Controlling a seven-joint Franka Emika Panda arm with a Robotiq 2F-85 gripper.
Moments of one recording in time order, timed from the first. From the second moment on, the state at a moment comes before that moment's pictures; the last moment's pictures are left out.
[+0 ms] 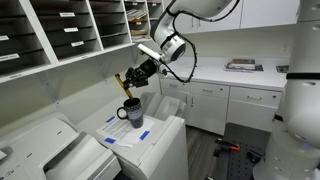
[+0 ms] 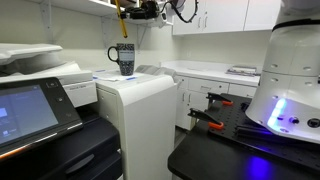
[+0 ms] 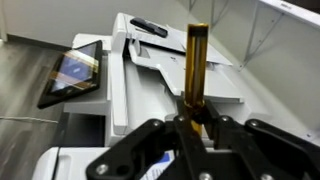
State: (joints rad) arm -0.17 0.09 -0.18 -2.17 1.39 1.80 0.51
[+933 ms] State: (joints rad) arm -0.25 0.25 -0.23 -2.16 1.62 1.57 0.67
